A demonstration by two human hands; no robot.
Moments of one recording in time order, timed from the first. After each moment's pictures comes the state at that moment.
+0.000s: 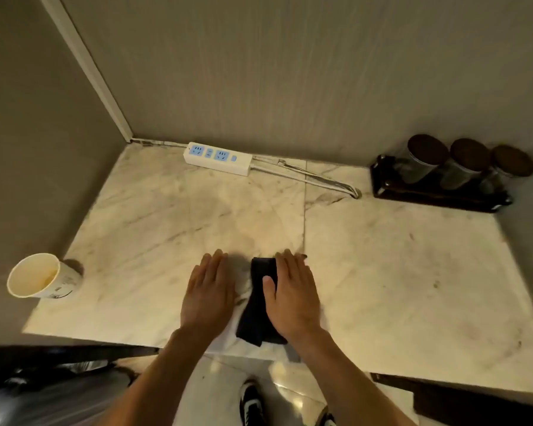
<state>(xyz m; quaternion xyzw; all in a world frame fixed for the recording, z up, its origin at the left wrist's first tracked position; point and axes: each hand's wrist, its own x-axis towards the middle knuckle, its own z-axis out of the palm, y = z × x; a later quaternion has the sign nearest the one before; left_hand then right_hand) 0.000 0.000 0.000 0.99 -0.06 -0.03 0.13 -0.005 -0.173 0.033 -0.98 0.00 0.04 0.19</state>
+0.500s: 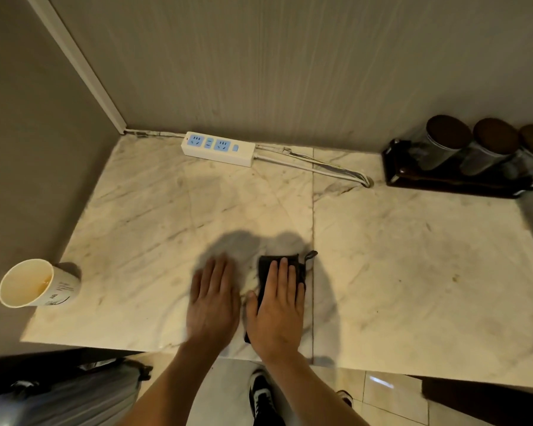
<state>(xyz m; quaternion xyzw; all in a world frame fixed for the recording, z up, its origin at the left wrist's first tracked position) -0.009 0.000 -0.025 0.99 -0.06 0.00 0.10 -0.026 -0.118 -0.007 -0.98 0.09 0.02 0.17</state>
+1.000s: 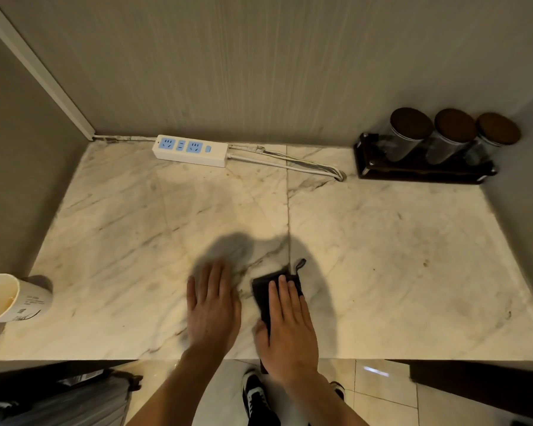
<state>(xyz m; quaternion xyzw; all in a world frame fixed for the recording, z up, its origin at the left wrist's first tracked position) -0.020 -0.040 -0.016 0.99 -0.05 0.01 0.12 -0.072 -0.181 -0.014 -0.99 0.01 0.02 0.16</state>
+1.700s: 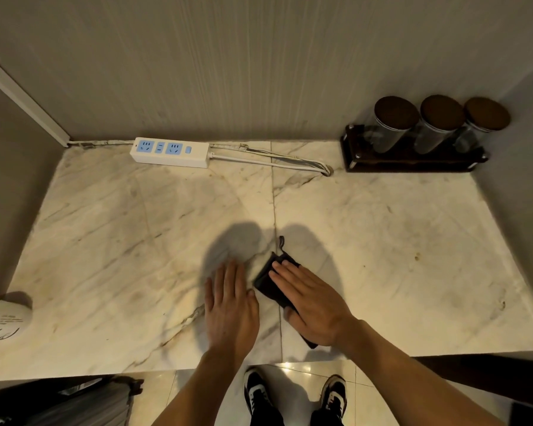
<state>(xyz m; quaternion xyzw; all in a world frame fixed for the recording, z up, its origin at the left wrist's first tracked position) -0.018 -0.093 -0.016 0.99 -0.04 -0.02 0.15 -0.016 -0.283 -0.009 -0.95 -0.25 0.08 0.14</state>
